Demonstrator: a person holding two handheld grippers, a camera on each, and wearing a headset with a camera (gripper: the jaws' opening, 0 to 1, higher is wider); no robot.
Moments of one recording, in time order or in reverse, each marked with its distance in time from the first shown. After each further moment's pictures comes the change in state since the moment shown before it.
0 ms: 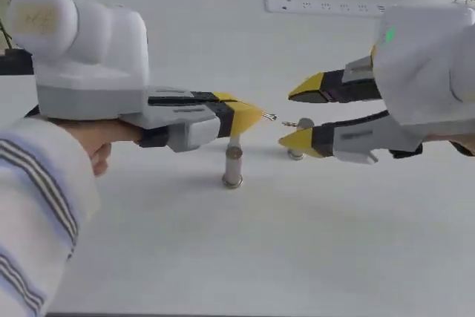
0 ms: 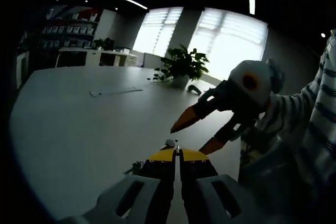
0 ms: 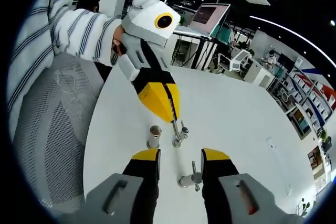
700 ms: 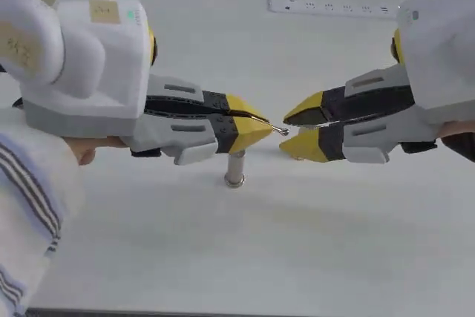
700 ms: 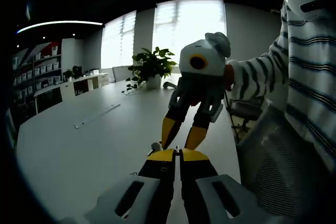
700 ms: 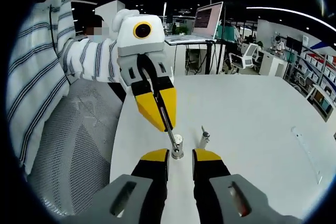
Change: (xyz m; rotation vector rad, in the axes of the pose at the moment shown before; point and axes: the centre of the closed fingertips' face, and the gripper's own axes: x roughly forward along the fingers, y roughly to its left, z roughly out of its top) left arm -0.003 -0.025 -0.002 0.288 0.027 -0.142; right arm -0.004 0.030 0.012 0.145 -0.086 0.176
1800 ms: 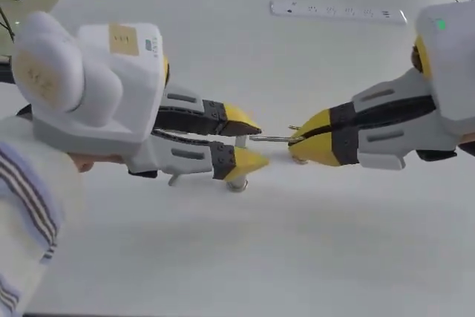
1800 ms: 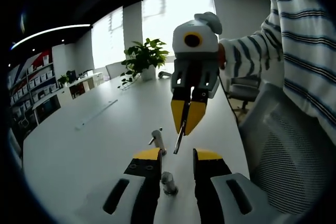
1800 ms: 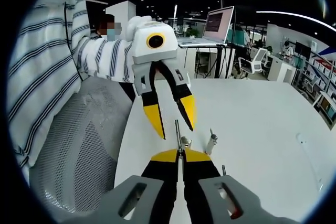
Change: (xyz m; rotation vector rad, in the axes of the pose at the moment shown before) left arm -0.003 0.003 -0.026 0.112 0.107 -0.003; right arm 0.001 0.016 0.006 -0.041 -0.015 0.050
